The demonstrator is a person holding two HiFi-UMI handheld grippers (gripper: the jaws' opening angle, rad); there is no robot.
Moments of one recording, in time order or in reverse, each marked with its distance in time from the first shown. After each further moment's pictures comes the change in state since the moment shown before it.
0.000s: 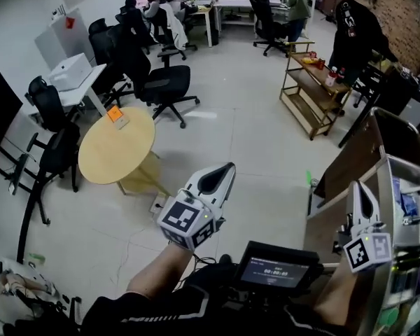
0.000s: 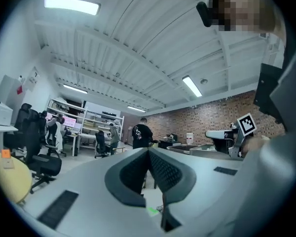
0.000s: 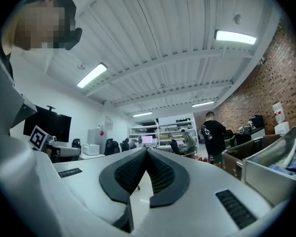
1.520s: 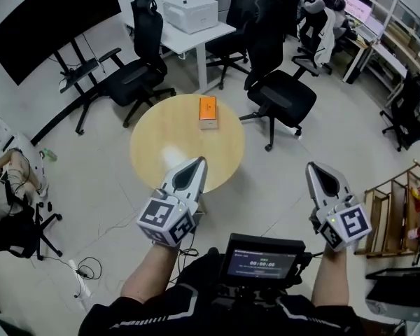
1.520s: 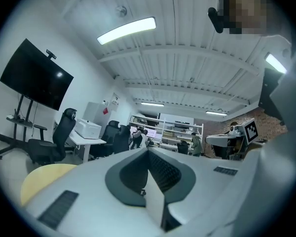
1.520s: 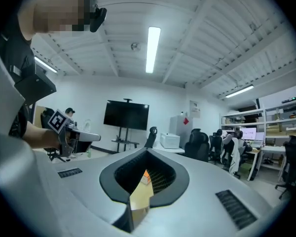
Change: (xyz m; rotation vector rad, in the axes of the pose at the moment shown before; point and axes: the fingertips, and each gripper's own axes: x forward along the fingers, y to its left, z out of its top) left arm -0.032 0.842 0.025 -0.112 -0.128 0.908; right arm 0.896 0.524 -0.187 -0.153 0.124 1.108
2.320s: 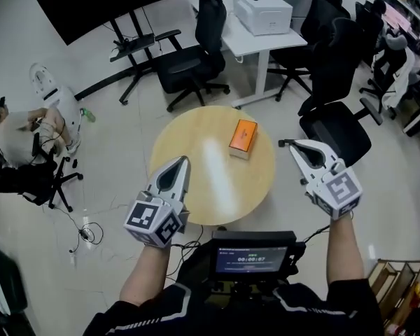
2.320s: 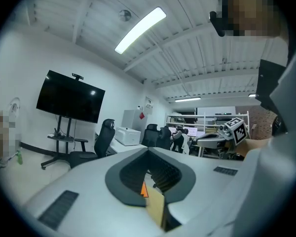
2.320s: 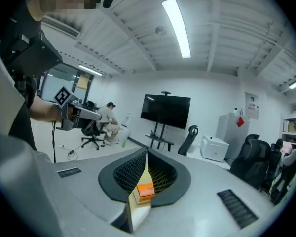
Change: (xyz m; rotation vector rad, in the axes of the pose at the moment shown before) left arm 0.224 0.201 0.033 0.034 -0.022 0.469; right arm 0.406 -0.172 -0.051 -0.227 0.034 0.604
